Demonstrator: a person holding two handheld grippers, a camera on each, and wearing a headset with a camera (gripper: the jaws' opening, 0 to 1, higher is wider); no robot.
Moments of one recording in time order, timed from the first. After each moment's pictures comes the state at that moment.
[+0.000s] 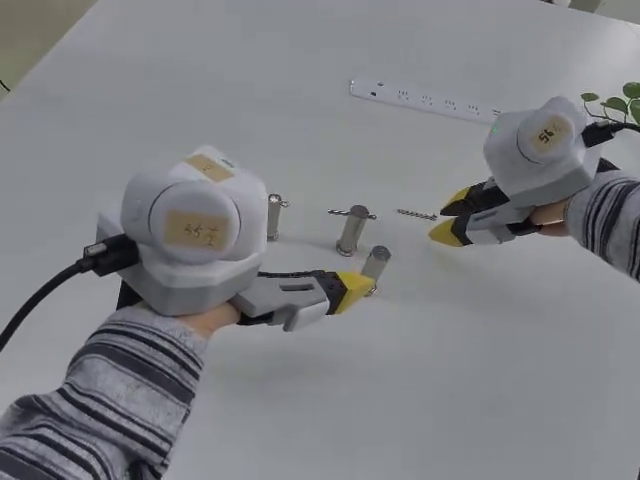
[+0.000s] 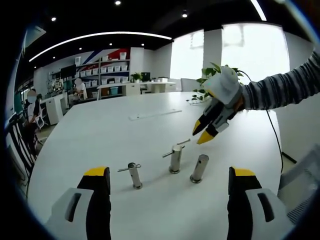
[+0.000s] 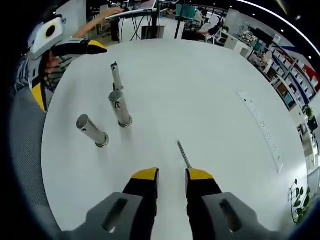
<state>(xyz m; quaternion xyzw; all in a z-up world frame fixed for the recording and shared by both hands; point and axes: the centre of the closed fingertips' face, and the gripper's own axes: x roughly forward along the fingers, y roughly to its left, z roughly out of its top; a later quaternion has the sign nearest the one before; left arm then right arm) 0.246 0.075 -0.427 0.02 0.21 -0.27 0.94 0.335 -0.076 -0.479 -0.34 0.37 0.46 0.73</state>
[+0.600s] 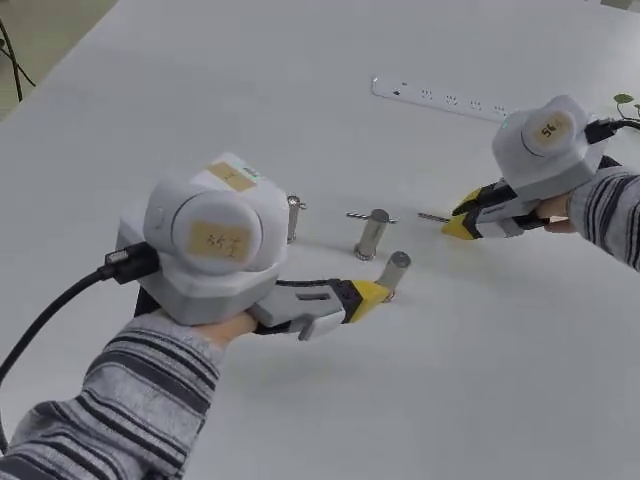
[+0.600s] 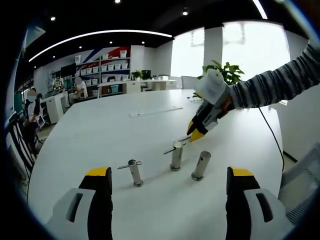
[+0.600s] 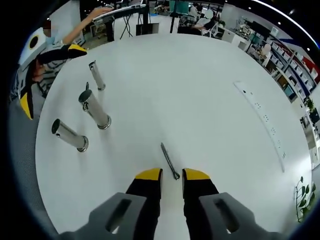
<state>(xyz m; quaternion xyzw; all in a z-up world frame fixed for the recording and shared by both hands) 0.246 0.077 -0.434 0.03 0.21 -0.26 0.94 0.362 -0.079 -0.496 -0.33 0.39 0.45 0.73</state>
